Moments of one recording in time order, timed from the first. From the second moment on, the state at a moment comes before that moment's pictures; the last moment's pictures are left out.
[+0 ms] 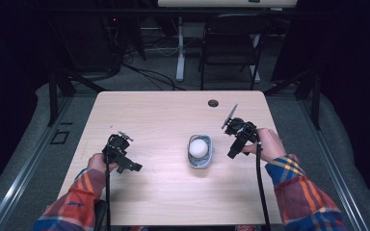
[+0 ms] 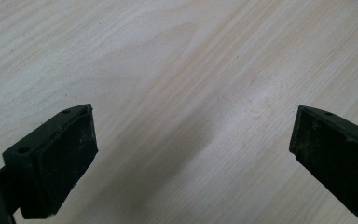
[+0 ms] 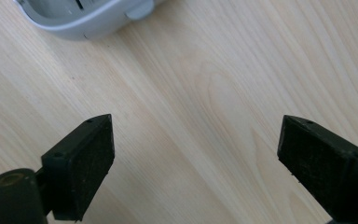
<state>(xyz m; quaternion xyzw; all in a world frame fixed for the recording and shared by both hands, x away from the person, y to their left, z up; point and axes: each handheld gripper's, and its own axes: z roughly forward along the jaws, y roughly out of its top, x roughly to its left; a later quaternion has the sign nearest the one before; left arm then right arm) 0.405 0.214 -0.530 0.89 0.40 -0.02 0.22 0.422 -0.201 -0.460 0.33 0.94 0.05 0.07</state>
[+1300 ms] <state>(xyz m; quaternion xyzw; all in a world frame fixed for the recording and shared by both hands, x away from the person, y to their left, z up) 0.403 0.212 -0.530 0.89 0.40 -0.02 0.21 0.372 -0.300 -0.525 0.42 0.90 0.02 0.06</state>
